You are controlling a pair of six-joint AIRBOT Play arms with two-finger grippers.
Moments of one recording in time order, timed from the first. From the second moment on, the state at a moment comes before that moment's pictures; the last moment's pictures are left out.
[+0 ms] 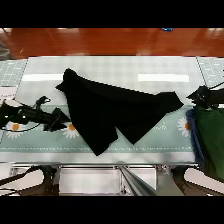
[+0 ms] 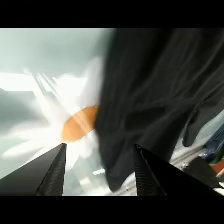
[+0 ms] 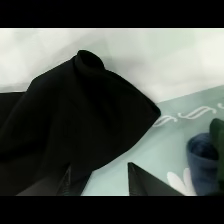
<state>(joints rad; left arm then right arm) 0.26 -1.34 0.65 0.80 -1.23 -1.33 -0.55 -1.30 1.02 -1.00 1.19 1.29</state>
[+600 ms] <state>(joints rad) 0.09 -1.39 0.73 0.69 -1.05 -1.30 -0.61 -1.30 1.03 -1.00 1.24 1.22</state>
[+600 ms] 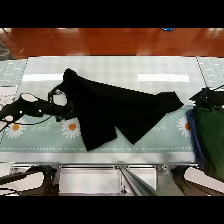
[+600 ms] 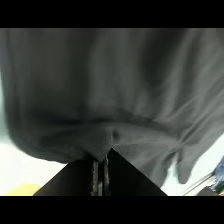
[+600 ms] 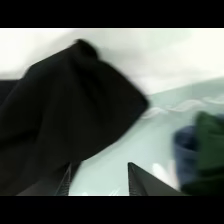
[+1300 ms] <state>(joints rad) 0.08 -1.38 0.80 0.68 -1.07 -1.23 -0.61 -1.55 1.00 -0.94 1.23 1.19</state>
